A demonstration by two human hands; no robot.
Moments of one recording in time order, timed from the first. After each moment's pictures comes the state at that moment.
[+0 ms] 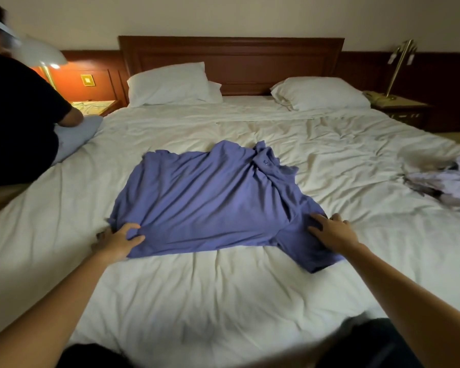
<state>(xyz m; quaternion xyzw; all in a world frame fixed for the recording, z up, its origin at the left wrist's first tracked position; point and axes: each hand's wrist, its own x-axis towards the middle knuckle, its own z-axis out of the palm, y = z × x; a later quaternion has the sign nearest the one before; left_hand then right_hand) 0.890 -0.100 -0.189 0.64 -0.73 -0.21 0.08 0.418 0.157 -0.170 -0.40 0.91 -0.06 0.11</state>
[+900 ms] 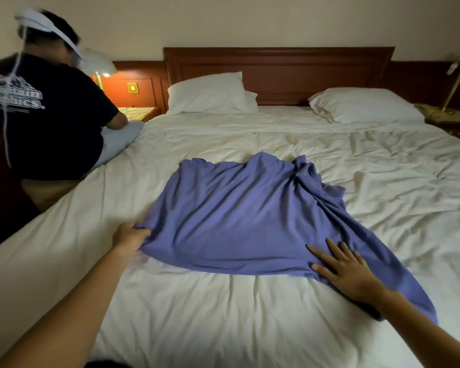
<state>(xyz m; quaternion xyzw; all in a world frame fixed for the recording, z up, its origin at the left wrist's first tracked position) 0.919 -0.148 -0.177 0.68 -0.54 -0.36 0.33 0.458 0.115 -0.219 -0.62 0.79 0.02 0.03</state>
